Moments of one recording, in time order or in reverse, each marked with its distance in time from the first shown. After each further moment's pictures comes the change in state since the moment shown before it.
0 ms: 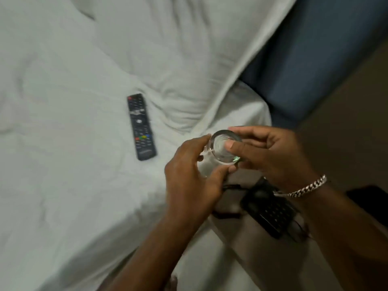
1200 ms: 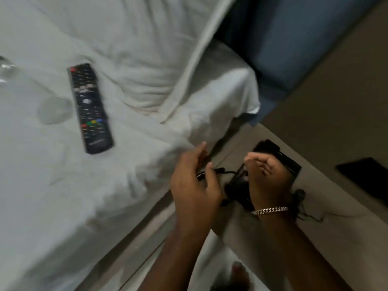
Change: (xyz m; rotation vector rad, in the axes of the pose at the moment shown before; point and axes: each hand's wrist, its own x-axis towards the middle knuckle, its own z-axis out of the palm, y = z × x) left_hand -0.041 -0.058 0.101 -0.089 -0.024 -0.114; right_hand 0.002 0.167 -0.024 -0.072 0.754 0.147
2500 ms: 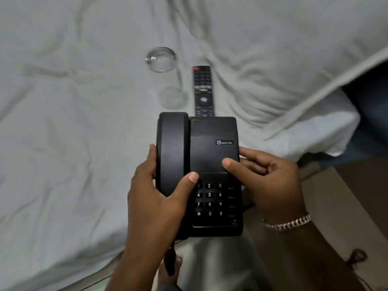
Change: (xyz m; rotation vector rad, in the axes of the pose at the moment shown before) left_hand 0.009 0.004 -0.221 -0.073 0.237 -0.571; right_hand -0.113 -0.116 0.114 0.074 -0.798 -0.028
